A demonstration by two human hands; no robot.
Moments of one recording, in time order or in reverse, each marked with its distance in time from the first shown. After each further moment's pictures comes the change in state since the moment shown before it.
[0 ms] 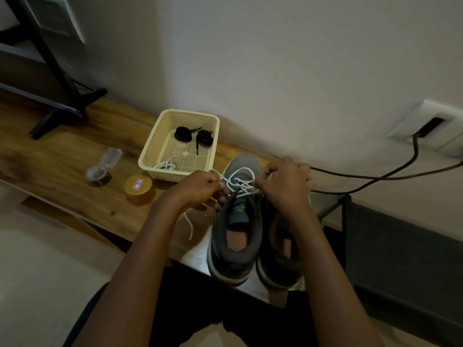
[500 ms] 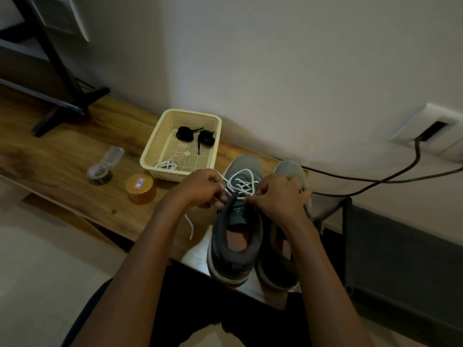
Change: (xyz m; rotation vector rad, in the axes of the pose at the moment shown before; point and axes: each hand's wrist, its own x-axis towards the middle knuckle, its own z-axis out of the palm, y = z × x) left_hand 0.005 -0.002 0.003 -0.063 0.062 0.013; right_hand -0.010 0.003 0.008 -0.169 -0.186 0.001
